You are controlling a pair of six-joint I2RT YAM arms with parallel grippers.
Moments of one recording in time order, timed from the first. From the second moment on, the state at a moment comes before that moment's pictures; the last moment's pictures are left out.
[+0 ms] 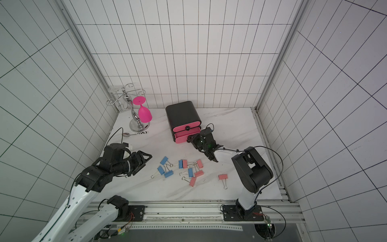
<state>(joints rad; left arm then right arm) -0.37 0.72 0.84 -0.89 0.29 -1.05 0.67 1.70 0.82 0.40 -0.18 1.26</state>
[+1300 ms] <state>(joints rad) -0.37 0.72 0.85 -0.86 0.27 -1.10 0.70 1.44 0.70 0.01 -0.12 1.11</state>
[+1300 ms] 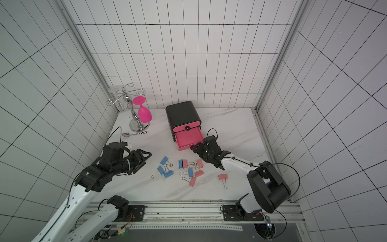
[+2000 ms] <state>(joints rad) -0.46 0.80 0.80 -0.79 0.22 -1.10 0.65 1.25 0.87 -0.49 0.01 0.91</state>
